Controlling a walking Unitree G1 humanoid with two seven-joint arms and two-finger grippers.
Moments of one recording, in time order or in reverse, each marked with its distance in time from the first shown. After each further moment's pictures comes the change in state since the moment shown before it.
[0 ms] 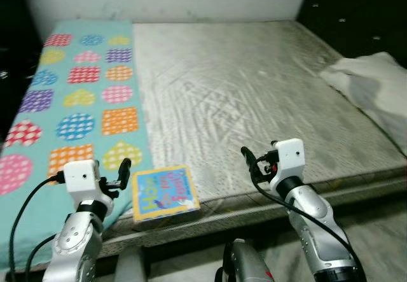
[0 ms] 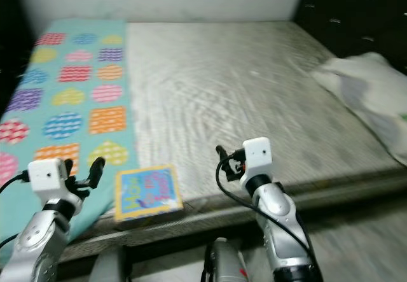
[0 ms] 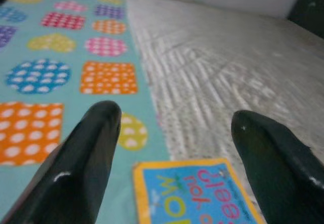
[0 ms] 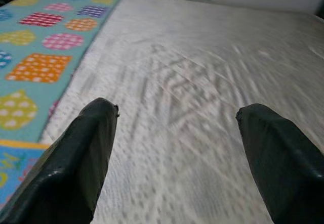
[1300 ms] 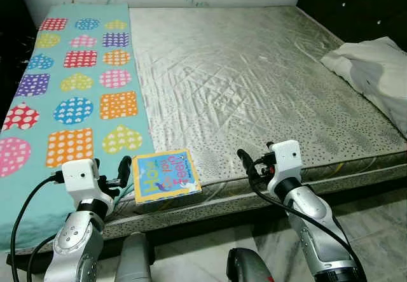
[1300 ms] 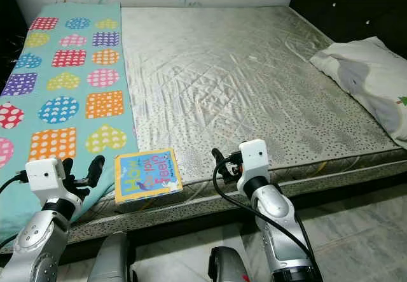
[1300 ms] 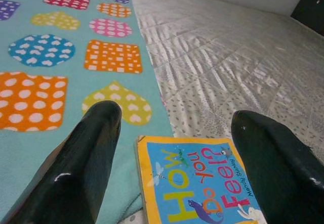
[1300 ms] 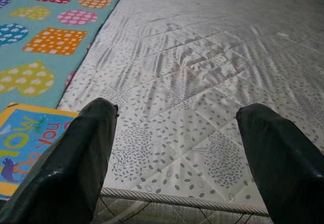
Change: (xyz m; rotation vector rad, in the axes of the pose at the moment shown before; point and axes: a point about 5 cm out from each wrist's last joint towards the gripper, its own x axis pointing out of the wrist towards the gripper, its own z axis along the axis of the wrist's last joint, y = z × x) left arm -0.002 0.001 -0.001 -0.044 -0.009 0.009; right arm 0.003 0.005 0.004 -0.019 -0.007 0.057
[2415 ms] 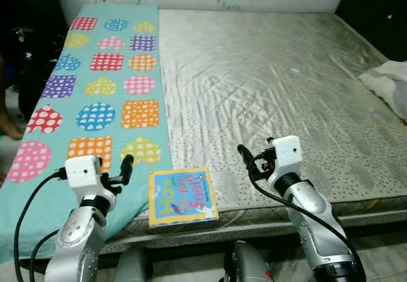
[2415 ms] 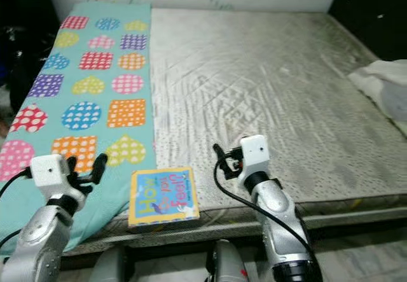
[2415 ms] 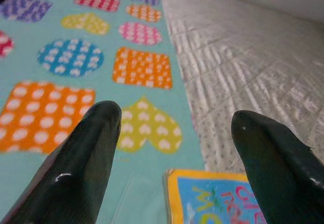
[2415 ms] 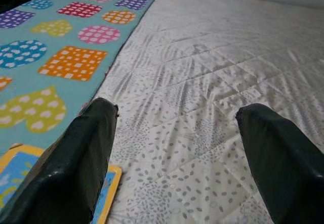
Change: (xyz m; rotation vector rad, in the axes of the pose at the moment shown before) left arm 0.006 0.002 -0.004 -0.020 0.054 0.005; right arm 0.005 -0.001 0.004 0.000 -0.016 -0.002
